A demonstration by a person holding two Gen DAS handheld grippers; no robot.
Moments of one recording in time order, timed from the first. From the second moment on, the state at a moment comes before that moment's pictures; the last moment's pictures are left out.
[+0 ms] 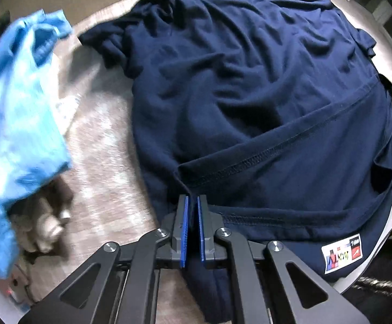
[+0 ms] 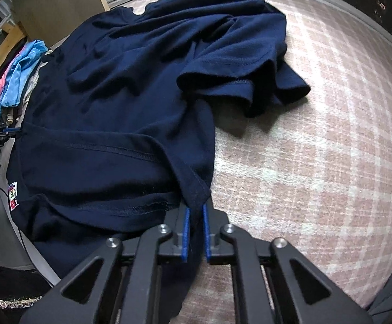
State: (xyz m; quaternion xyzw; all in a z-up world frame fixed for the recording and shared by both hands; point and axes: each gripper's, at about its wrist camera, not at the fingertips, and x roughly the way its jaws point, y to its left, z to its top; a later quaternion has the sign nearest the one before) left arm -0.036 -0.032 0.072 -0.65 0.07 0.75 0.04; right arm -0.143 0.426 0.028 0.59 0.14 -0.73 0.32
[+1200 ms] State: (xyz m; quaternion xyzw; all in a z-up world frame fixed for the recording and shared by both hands) left arm 0.252 -0.026 0.113 -0.65 0.09 0.75 0.05; right arm 0.118 0.544 0.078 0.53 0.10 -0.81 0.22
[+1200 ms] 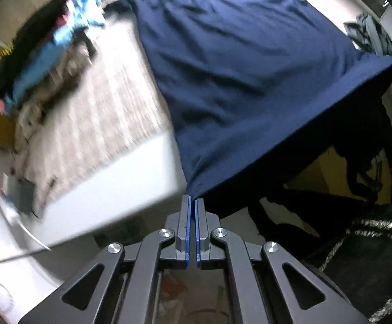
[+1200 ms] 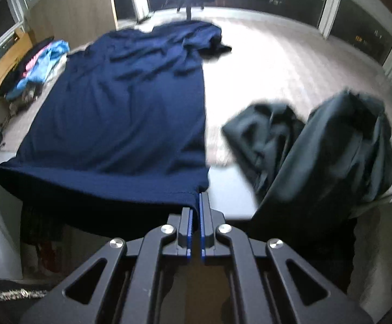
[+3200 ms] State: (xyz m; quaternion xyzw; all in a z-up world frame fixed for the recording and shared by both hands) left arm 0.305 -0.081 0.046 -0.62 -0.06 0.78 0.10; right arm 0.162 0.577 0.000 0.60 0.09 -0.77 0.18
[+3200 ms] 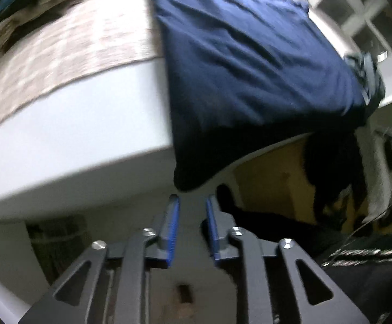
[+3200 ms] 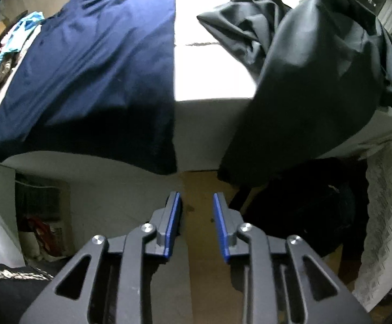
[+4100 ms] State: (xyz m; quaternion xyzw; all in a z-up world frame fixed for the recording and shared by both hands) left arm 0.308 -0.053 0.096 -0.62 -0.03 0.77 0.13; right arm 0.124 0.569 -0.037 0.56 0.04 -0.77 0.31
